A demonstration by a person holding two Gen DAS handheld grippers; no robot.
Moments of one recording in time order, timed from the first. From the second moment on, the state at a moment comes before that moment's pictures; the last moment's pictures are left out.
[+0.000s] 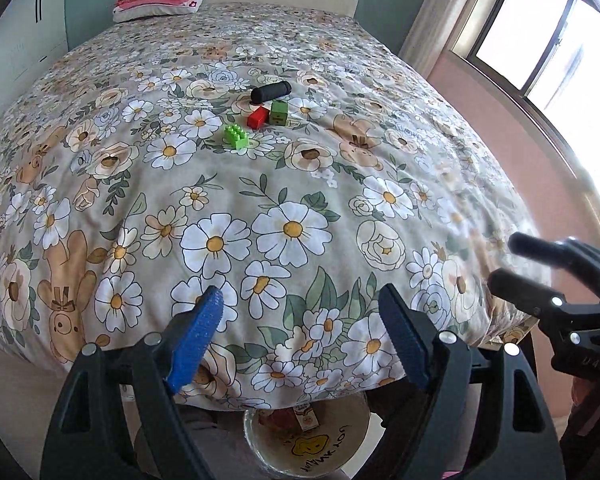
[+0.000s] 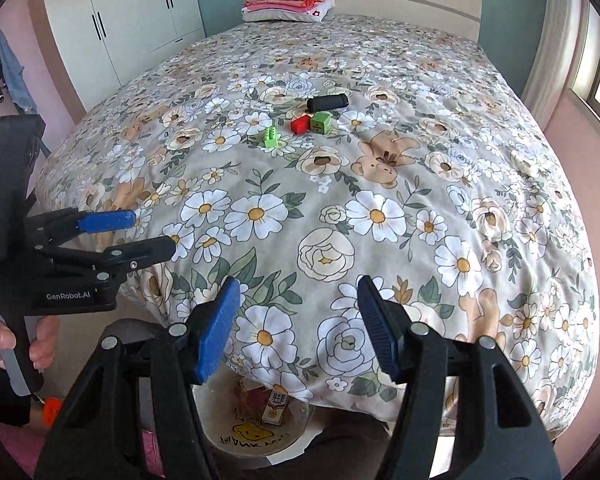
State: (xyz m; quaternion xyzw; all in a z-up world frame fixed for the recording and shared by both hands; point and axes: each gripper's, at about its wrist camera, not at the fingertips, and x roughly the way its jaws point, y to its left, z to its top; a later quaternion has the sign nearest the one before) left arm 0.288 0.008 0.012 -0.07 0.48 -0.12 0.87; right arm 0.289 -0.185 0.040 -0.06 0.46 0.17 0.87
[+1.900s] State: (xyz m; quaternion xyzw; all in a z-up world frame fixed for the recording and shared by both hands) left arm 0.559 0.043 -0.112 -0.19 0.55 -0.03 0.81; right arm 0.760 -0.094 -0.115 0.20 0.62 0.09 0.75
